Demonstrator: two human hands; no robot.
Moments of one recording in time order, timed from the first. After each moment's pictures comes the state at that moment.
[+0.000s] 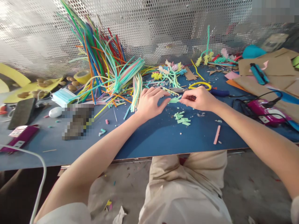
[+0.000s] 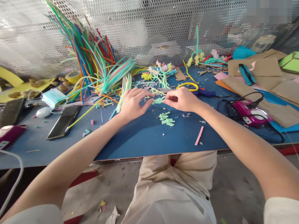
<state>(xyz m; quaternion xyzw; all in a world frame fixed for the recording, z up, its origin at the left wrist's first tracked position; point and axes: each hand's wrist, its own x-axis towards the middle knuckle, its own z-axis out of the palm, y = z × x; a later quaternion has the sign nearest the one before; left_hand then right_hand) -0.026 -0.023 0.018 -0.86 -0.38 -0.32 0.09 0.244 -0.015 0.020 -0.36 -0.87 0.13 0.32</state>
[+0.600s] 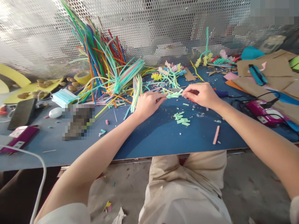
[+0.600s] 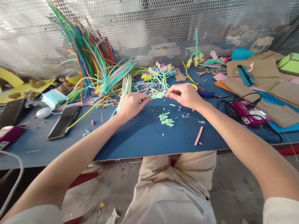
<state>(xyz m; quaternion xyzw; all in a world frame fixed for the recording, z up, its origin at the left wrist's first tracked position) -0.034 -0.008 0.011 -0.85 -0.43 -0.31 0.02 0.256 -0.003 0.019 -0.40 -0.83 0.11 0.37</state>
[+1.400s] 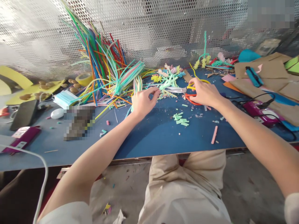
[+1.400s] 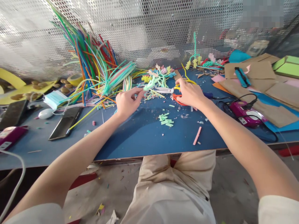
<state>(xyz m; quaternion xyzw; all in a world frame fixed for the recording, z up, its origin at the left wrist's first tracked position) -0.036 -0.007 0.017 -0.76 -0.48 -0.43 0.05 0.280 0.019 0.008 -0.56 -0.79 -0.06 0.23</state>
